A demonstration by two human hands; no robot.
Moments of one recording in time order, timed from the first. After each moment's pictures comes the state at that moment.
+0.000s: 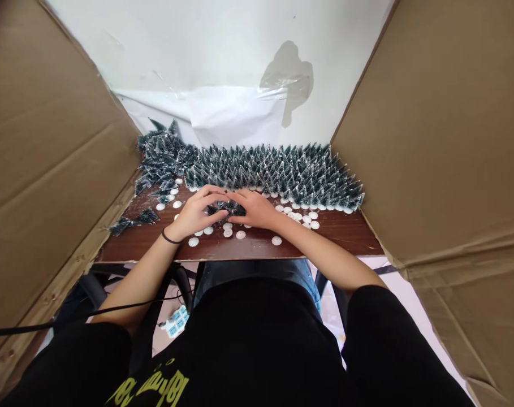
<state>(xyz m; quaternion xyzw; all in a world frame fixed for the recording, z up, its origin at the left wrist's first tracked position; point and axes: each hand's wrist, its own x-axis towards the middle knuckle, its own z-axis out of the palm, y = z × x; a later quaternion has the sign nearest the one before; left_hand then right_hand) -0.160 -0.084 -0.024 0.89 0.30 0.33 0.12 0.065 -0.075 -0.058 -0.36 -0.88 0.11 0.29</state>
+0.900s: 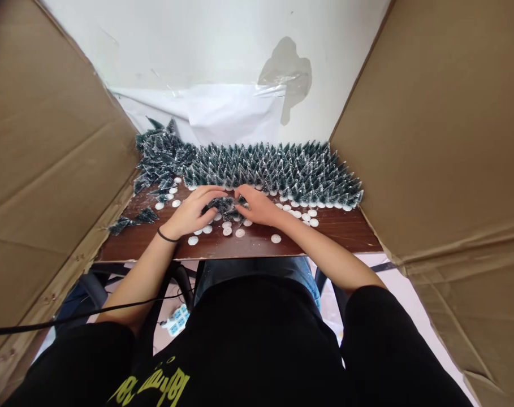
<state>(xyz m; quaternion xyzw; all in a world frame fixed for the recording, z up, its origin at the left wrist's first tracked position) -0.170 -0.080 -0.025 0.92 0.30 0.26 0.05 0.072 -0.079 -0.050 -0.36 -0.86 0.17 0.33</state>
